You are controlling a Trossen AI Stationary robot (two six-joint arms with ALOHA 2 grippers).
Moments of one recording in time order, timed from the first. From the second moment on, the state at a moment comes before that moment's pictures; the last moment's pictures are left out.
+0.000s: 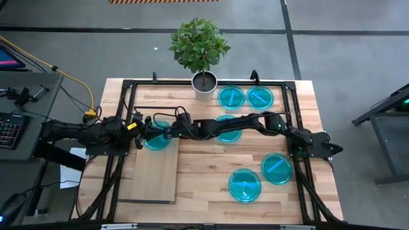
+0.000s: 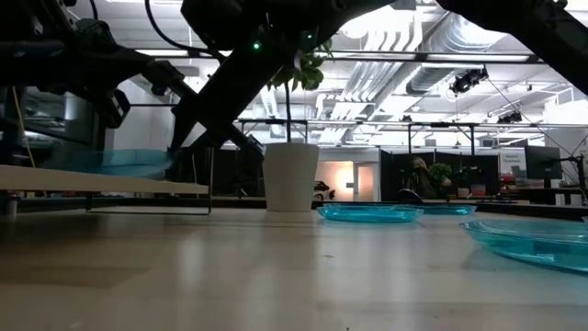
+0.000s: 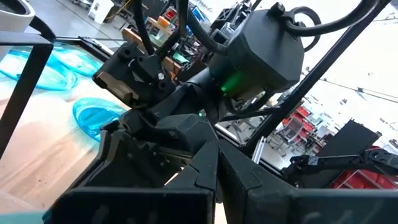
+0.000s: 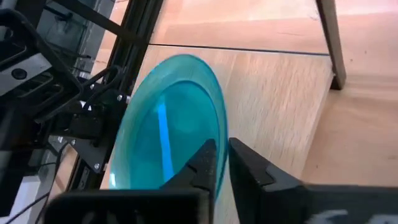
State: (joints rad) left arm 0.00 0.22 0.01 0.25 -0.01 -0.62; right arm 0.01 2.39 1.97 -0.29 0.32 1.22
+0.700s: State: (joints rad) left arm 0.00 0.22 0.01 0.25 -0.01 -0.62; right arm 0.01 2.23 1.98 -0.90 0.31 0.62
